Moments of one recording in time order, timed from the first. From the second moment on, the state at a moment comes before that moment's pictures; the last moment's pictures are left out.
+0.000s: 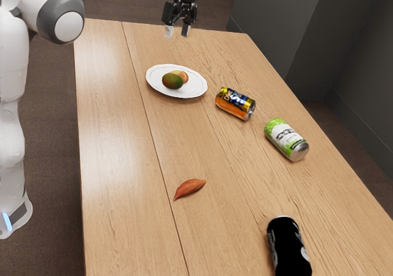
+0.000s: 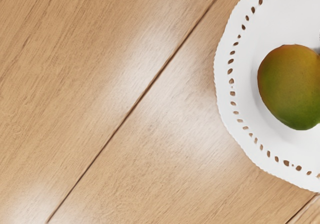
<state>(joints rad) 0.26 0.15 0.32 -1.30 -0.23 1.26 -1.75</state>
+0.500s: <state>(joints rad) 0.39 0.23 0.26 -1.58 -0.30 1.77 -1.85</state>
